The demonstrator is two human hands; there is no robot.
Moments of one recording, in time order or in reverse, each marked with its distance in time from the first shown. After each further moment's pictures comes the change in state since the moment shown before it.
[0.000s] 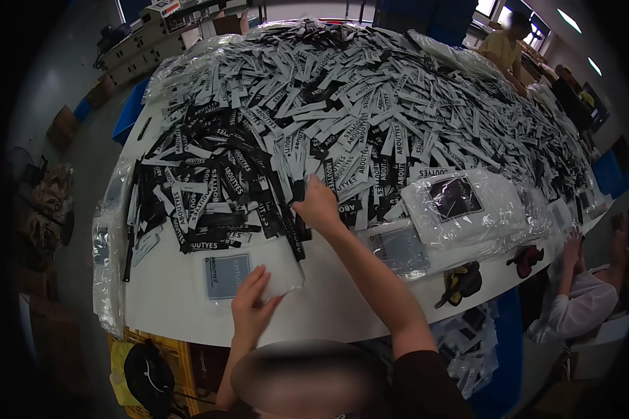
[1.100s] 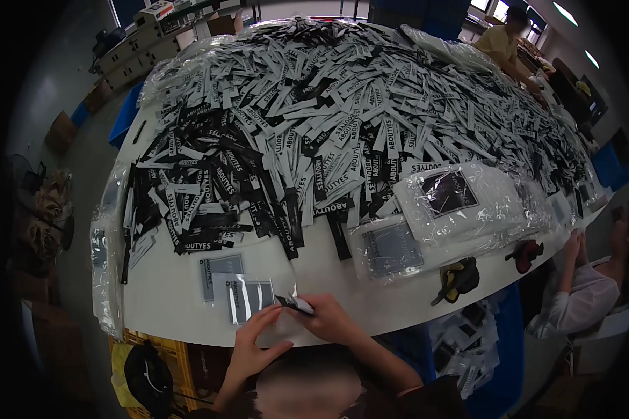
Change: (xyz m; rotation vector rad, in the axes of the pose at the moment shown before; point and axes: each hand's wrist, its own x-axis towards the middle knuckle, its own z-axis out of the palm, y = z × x) left_hand -0.031 0.059 -0.027 -0.223 -0.223 -0.031; right_hand -0.192 0.001 -0.016 0.669 -0.369 -0.013
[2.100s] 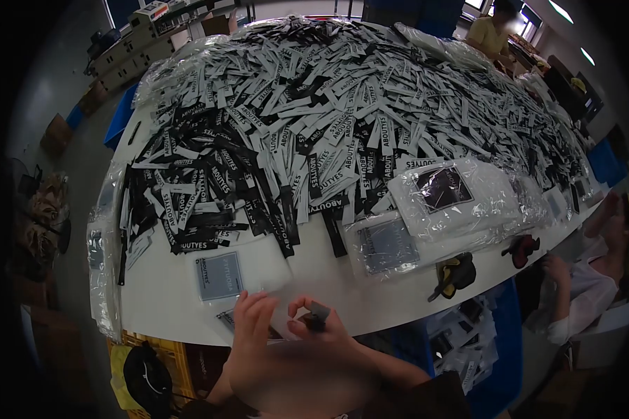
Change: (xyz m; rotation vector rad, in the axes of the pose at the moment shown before) left_hand 0.014 0.025 -0.005 0.180 -0.074 0.422; right_hand -0.036 -0.013 0.000 0.529 -0.111 0.090
